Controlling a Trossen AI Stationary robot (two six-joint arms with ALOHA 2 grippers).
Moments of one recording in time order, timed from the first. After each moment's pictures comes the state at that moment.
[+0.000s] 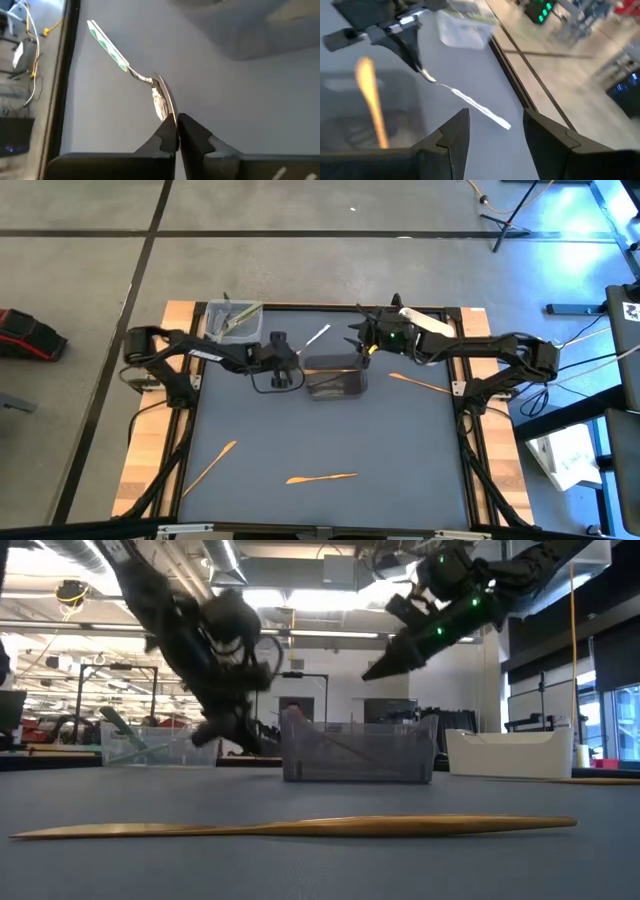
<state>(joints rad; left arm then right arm) 0.28 1.60 0.68 0.07 -0.35 0.48 -0.36 1.42 0.77 0.23 0.08 -0.32</state>
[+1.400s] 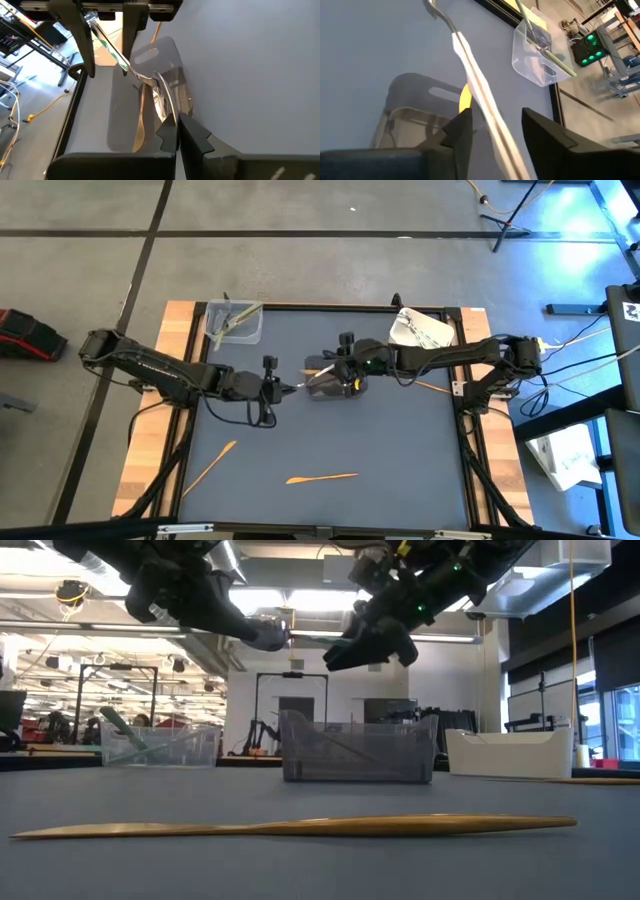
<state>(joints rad) -0.17 1.19 0.68 -0.04 -0.40 0.30 -0.10 1.58 0.98 0.07 0.09 -0.61</state>
